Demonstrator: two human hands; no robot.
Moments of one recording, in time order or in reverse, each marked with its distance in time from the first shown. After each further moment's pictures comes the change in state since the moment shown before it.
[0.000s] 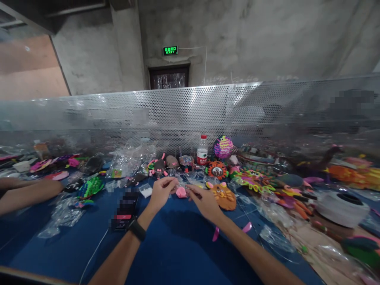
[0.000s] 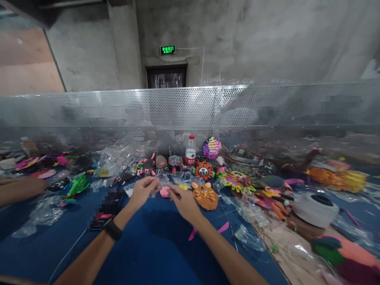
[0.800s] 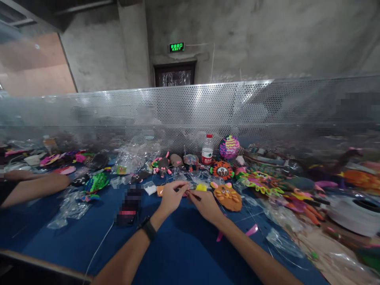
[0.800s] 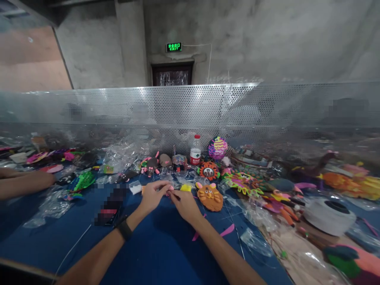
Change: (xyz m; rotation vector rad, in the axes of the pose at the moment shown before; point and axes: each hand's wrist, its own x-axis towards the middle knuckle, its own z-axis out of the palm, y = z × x) left_hand -0.009 -0.022 0.014 0.326 -0.027 0.234; right_hand -0.002 -0.002 0.008 -0.157 -0.126 -0.094
